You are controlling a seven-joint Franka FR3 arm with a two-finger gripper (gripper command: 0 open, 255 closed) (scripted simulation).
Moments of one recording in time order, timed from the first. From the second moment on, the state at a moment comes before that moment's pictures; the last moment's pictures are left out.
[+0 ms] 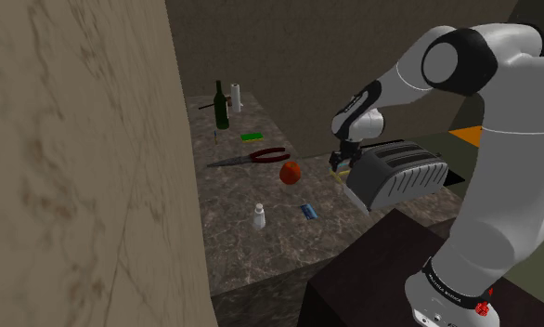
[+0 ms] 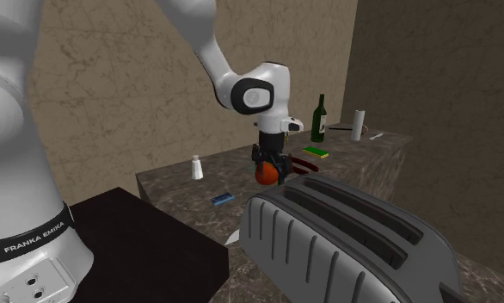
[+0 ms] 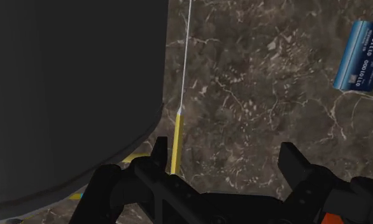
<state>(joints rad) -0.14 0.36 -0.25 -2.23 0.20 2.57 -0.29</state>
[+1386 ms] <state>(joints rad) -0.30 0.78 -0.14 -1.91 0.28 2.68 -0.36</state>
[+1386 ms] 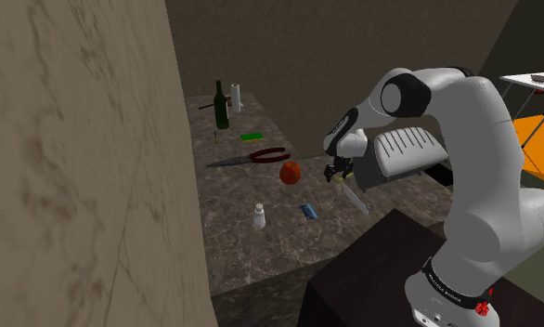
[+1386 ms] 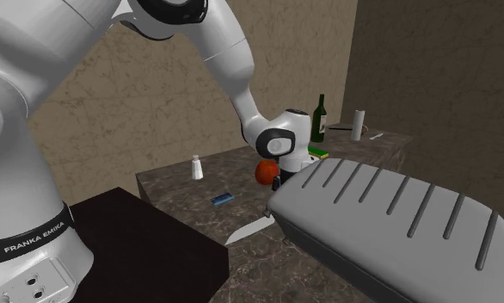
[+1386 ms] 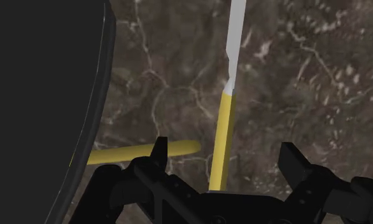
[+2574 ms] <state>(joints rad) -0.29 0.73 -0.16 -1.94 0.27 2.64 -0.35</state>
